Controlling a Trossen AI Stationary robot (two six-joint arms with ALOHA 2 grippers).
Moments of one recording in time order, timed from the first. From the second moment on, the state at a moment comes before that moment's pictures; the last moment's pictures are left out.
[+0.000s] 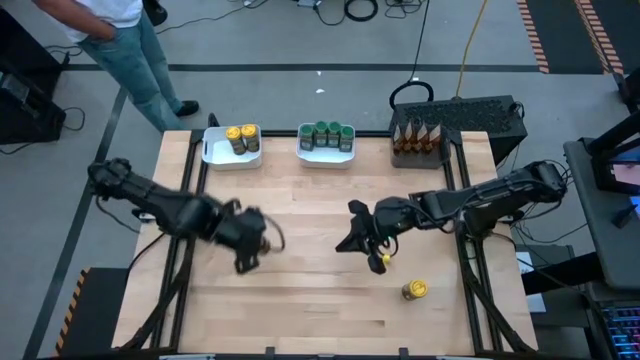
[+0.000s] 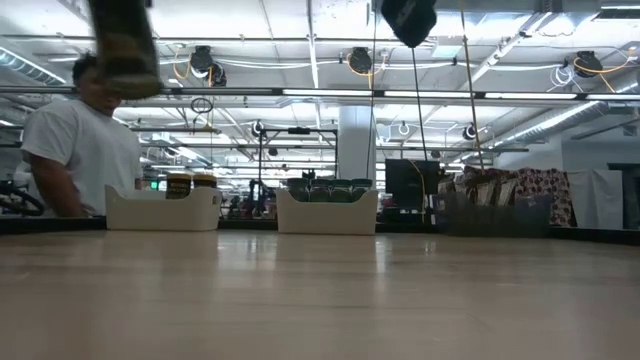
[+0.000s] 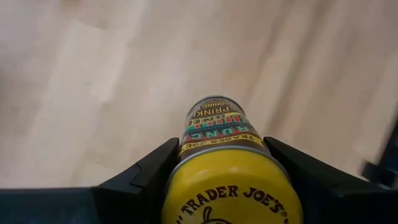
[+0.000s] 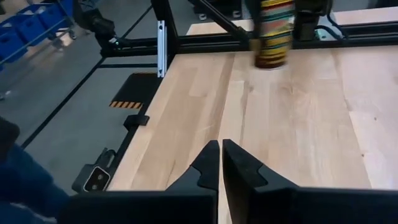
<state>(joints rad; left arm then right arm) -0.41 1.38 1.38 -1.26 -0.18 -0.78 0.21 1.38 1.03 -0.09 -0.13 0.19</state>
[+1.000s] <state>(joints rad) 0.71 1.36 1.38 -1.41 -0.19 -0.19 -0.20 1.38 1.03 -0.19 -0.53 -0.05</state>
